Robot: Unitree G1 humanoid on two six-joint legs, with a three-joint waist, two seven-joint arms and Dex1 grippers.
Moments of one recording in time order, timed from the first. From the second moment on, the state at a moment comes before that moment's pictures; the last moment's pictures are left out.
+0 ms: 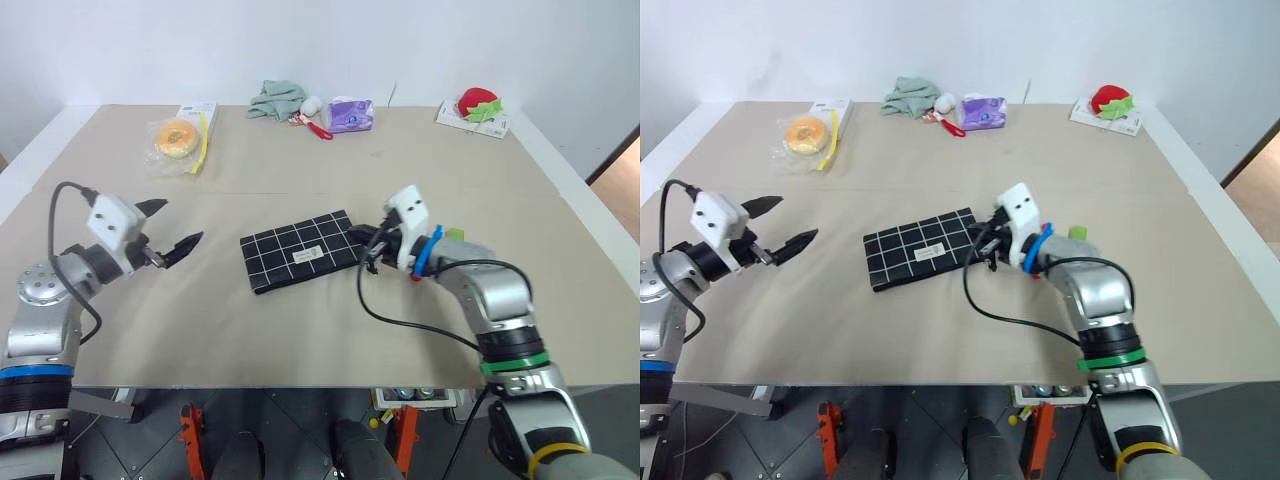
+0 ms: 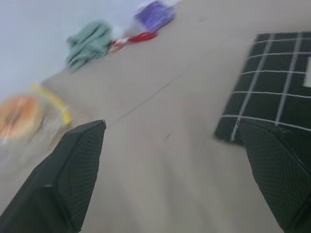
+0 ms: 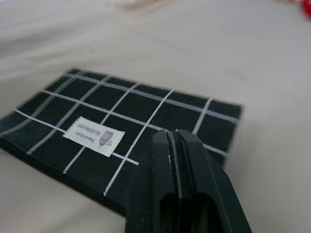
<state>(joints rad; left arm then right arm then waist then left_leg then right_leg) -0.38 0.69 0.18 0.20 -0.27 -0.06 -0.86 -0.66 -0.38 0.11 0.12 0.25 0.60 0.62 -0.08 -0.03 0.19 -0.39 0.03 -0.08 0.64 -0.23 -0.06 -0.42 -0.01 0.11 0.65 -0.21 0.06</state>
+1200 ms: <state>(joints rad) -0.90 0.70 -0.46 1.01 0.94 -1.28 0.05 -0.59 -0.35 0.21 0.15 0.03 0.54 0.56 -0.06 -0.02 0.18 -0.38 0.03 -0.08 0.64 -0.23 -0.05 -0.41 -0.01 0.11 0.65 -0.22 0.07</state>
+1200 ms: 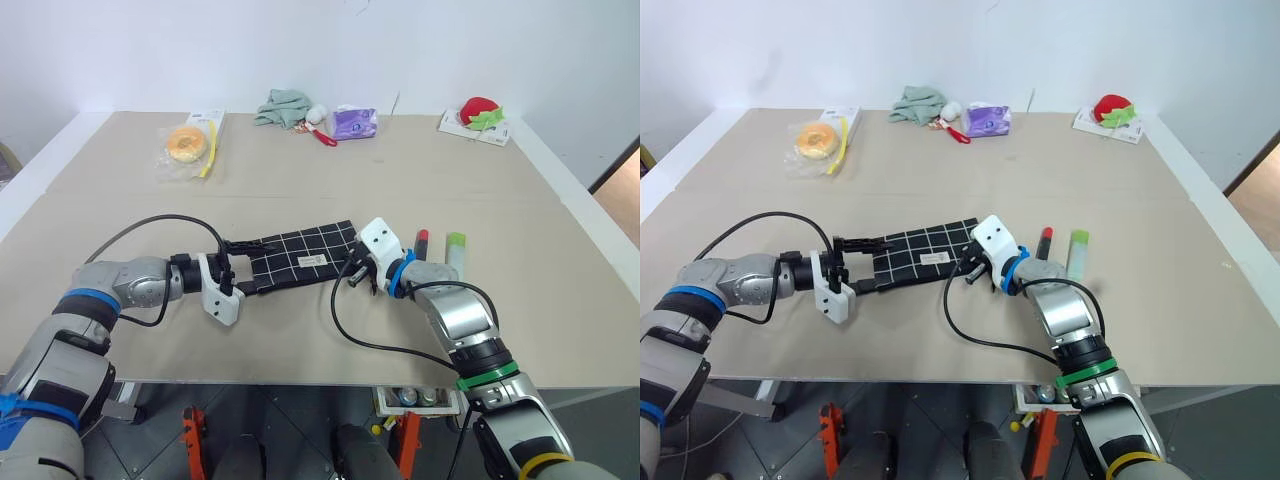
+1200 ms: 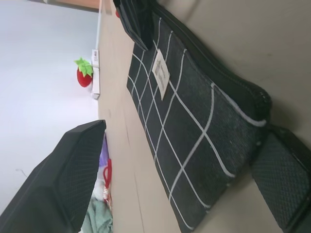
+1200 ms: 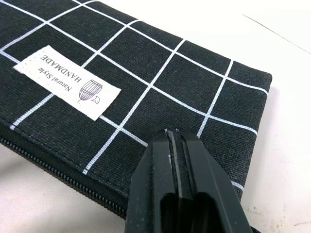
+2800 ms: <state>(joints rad) -0.82 0.65 -0.44 0.92 0.47 -1.14 -0.43 -0.44 -0.35 -0.04 -0.25 0.31 1.05 0.38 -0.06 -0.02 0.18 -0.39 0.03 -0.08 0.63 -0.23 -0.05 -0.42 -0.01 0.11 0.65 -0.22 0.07</state>
